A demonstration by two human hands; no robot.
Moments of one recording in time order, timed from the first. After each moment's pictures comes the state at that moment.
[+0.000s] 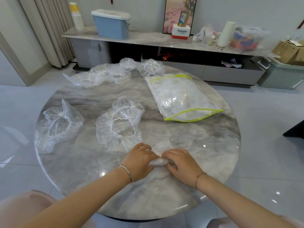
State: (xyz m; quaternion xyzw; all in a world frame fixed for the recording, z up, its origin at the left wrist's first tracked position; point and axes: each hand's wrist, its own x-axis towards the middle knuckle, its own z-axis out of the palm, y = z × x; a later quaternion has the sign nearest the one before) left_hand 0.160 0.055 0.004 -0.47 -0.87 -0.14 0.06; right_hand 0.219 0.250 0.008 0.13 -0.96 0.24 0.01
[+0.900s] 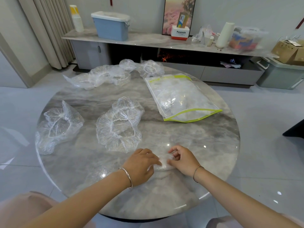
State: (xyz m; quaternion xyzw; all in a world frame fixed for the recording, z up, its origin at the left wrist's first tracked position) left_hand 0.176 0.054 0.004 -0.45 -0.87 -0.21 0.02; right_hand 0.211 0.254 0.012 -0.11 -0.89 0.45 -0.06
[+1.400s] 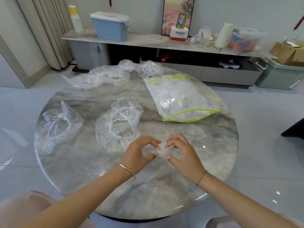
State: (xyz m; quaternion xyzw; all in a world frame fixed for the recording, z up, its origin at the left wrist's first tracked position) left_hand 0.169 0.061 0.039 -0.29 -0.81 -0.50 0.01; right_hand 0.226 0.241 0.049 0.09 -0.89 0.44 0.13
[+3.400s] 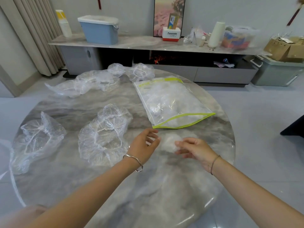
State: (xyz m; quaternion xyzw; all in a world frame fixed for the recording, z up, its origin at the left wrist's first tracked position) left_hand 0.125 0.131 0.042 -0.17 -0.81 -0.56 -0.07; right_hand 0.186 0.313 0.065 -0.23 -0.68 0.70 -0.06
